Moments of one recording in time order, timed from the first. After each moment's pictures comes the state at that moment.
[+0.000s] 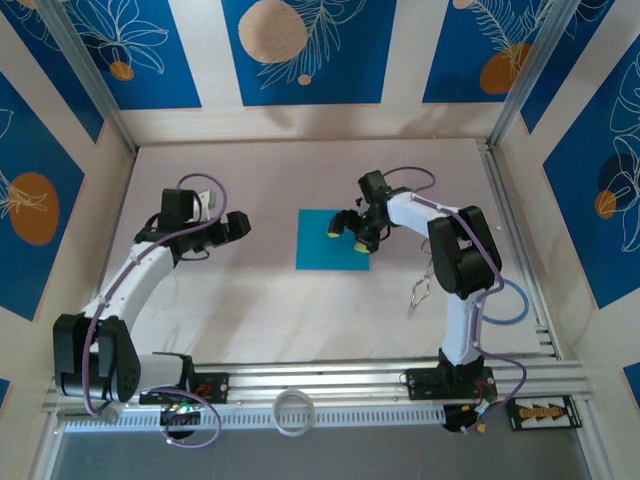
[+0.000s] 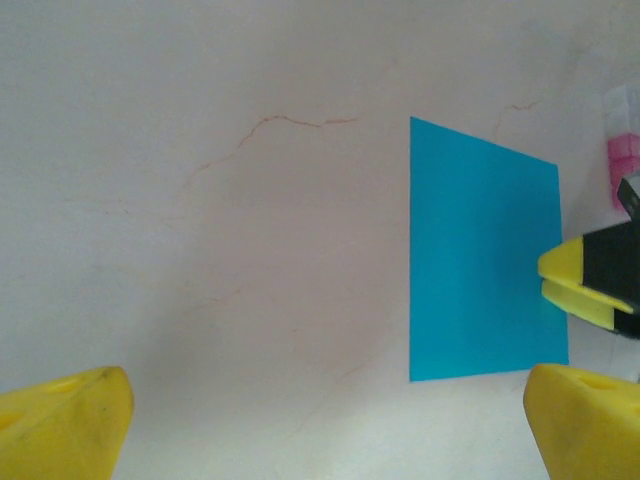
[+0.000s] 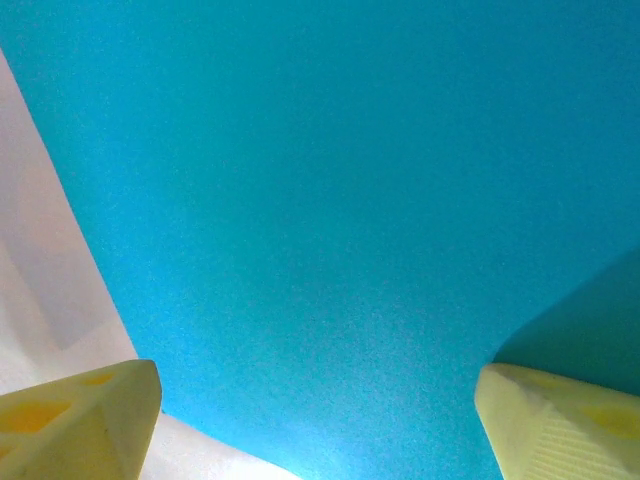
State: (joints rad) left arm -0.12 1.30 0.90 -0.47 0.37 -0.41; right arm 0.40 1.97 1.30 -0.58 -0.43 0.71
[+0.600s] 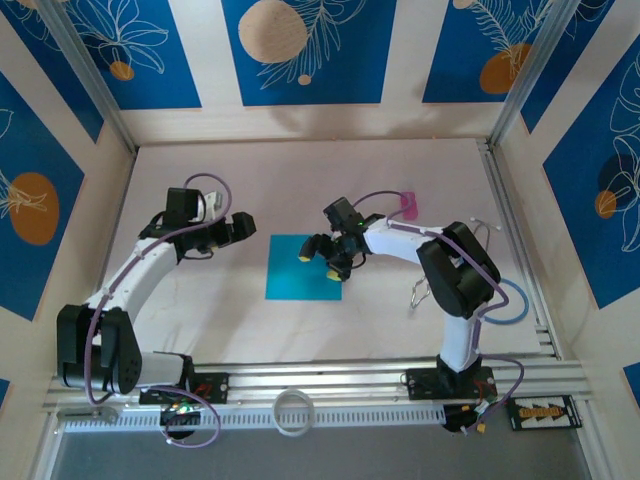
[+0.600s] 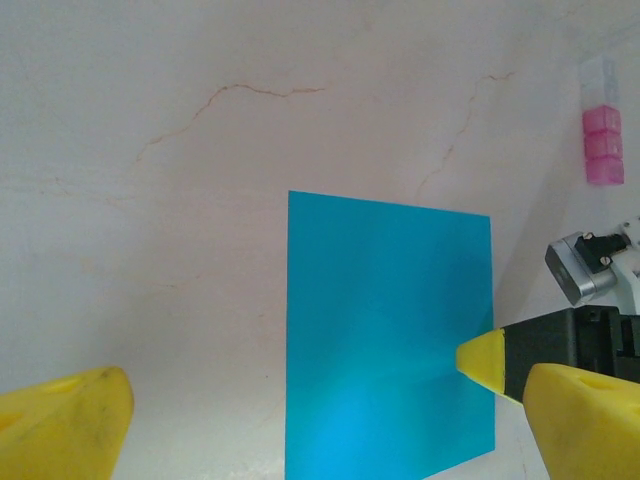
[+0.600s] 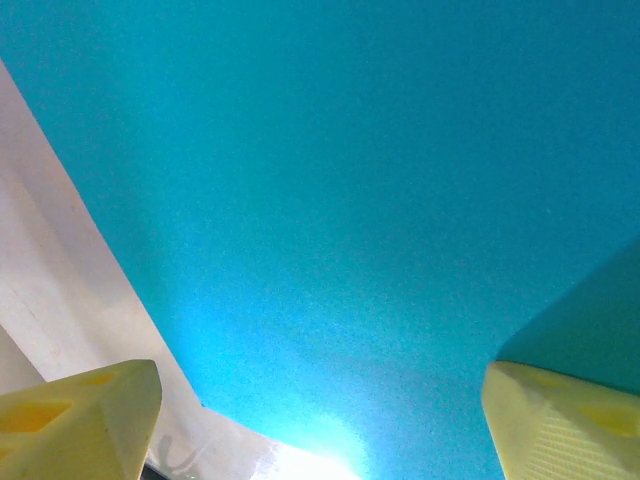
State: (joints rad) left arm -0.13 1.33 0.91 -0.47 0.43 -0.42; right arm 0.63 1.88 1.16 -0.43 -0.41 1.06
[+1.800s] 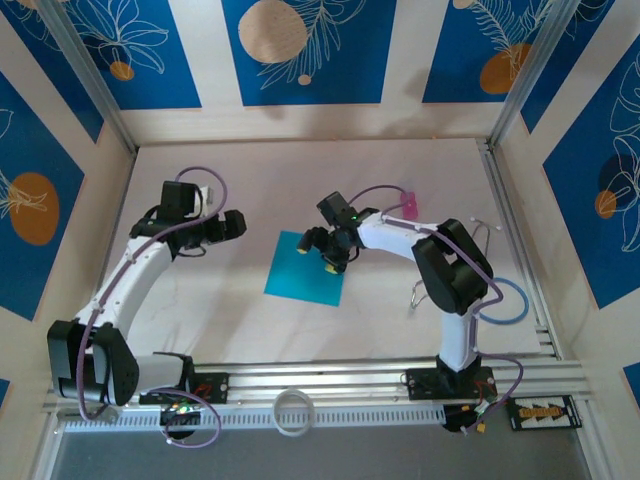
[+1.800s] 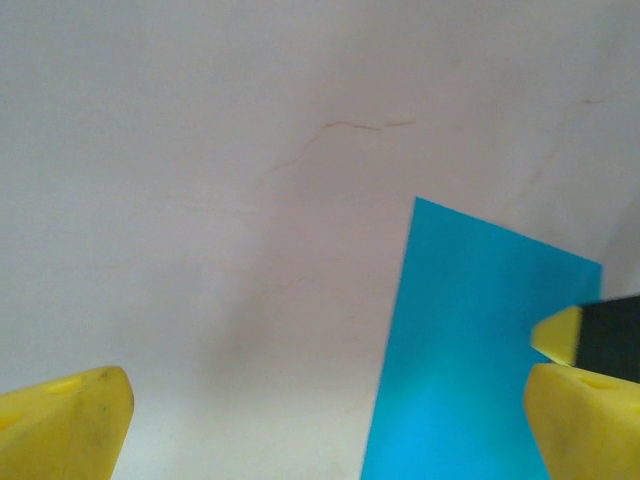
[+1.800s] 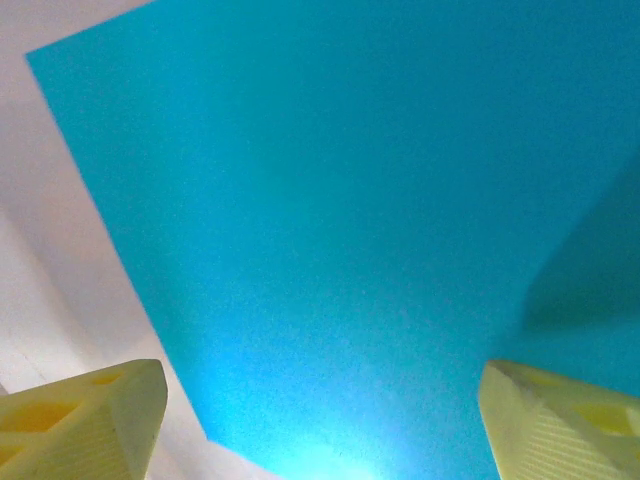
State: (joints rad) left arm -0.15 1.28 1.02 -0.66 0.18 -0.36; right arm 0.65 1.90 1.25 -0.47 -0.31 1.11
